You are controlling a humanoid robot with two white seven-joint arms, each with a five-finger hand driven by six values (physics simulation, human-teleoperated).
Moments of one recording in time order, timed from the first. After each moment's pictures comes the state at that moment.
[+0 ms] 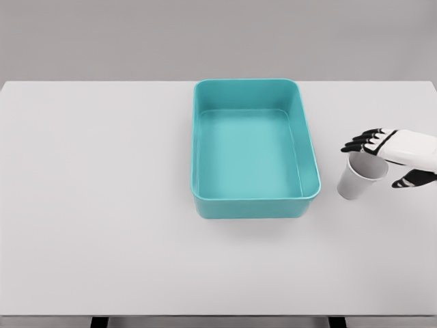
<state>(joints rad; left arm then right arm) 0.04 0.00 -0.03 -0.07 0.02 -0.04 -0.08 -0.35 -1.11 0.46 -1.54 0.25 -0.61 0.41</state>
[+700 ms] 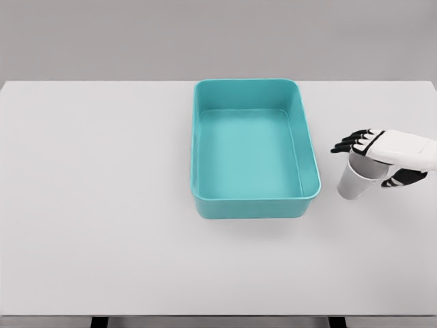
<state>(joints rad) 0.04 0.00 -0.03 -0.07 0.02 -0.04 -0.08 -0.41 -1.07 0.53 -1.52 0.27 -0.61 0.41</state>
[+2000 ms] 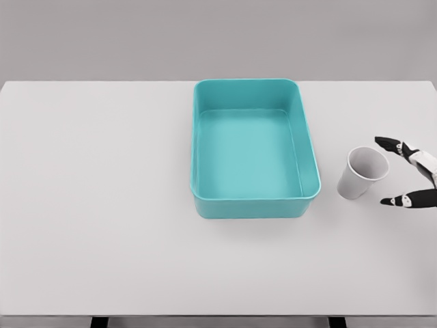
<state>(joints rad) 0.04 0.00 -0.03 -0.07 0.02 -0.04 -0.08 -0.08 -1.08 0.52 -1.39 -0.46 -0.61 0.14</state>
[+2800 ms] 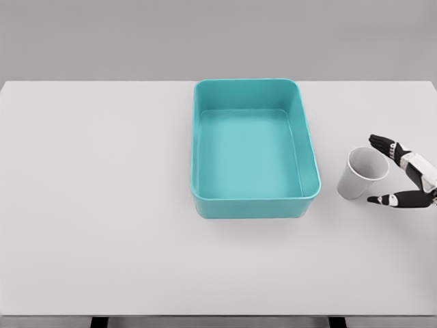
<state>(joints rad) 0.04 0.00 -0.03 -0.07 0.02 -0.04 -0.08 -0.09 -0.99 0.53 -1.36 -0.54 -0.61 0.14</state>
